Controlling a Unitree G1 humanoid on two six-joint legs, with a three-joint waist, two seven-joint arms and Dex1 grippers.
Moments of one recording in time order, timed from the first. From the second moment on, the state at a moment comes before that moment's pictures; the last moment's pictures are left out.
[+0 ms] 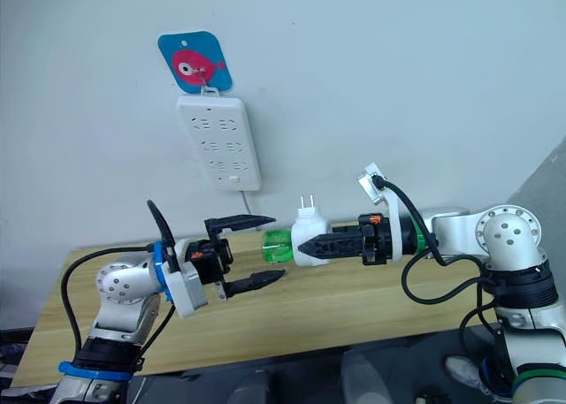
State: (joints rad) left arm -0.25 0.52 -0.05 0.02 -0.19 -0.84 -1.11; right arm -0.66 -0.68 0.05 -0.15 1.63 1.34 0.36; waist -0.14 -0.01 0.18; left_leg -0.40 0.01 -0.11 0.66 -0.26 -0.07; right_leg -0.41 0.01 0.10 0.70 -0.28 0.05
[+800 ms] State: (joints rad) left arm -0.30 0.60 -0.13 0.02 -0.14 -0.84 -0.97; right arm -0.66 -0.66 0.05 -0.15 1.64 1.34 0.35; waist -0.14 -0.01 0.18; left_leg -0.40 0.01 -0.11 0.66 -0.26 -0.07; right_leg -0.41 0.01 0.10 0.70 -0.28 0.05
